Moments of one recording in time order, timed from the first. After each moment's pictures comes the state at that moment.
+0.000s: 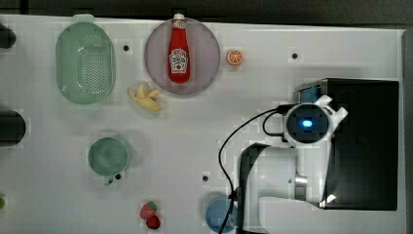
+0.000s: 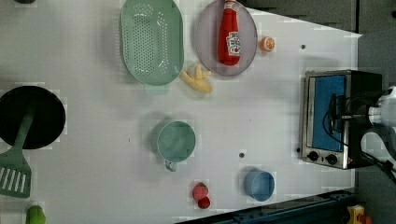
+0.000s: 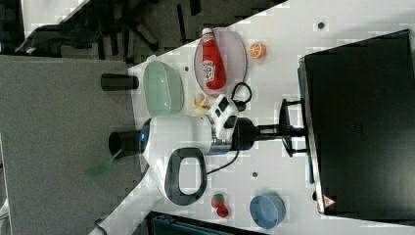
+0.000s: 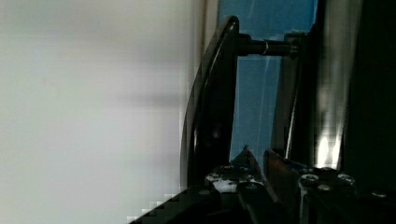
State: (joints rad) arm 0.02 0.17 -0.42 -2.26 -0.46 0.84 -0.86
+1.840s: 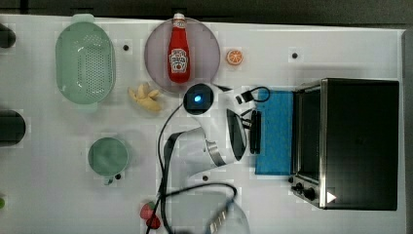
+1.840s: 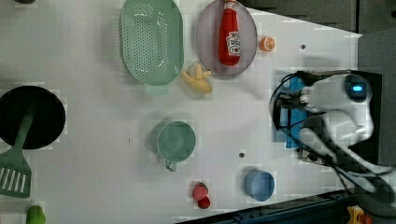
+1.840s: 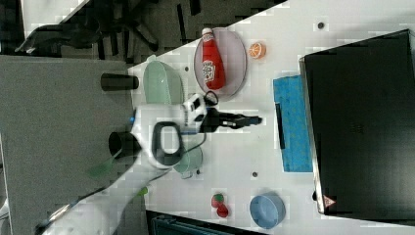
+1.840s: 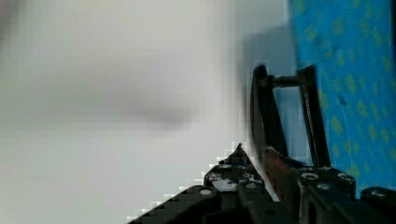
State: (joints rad) arm 0.19 0.36 -0.23 -2.21 -0.39 0.86 -0.17
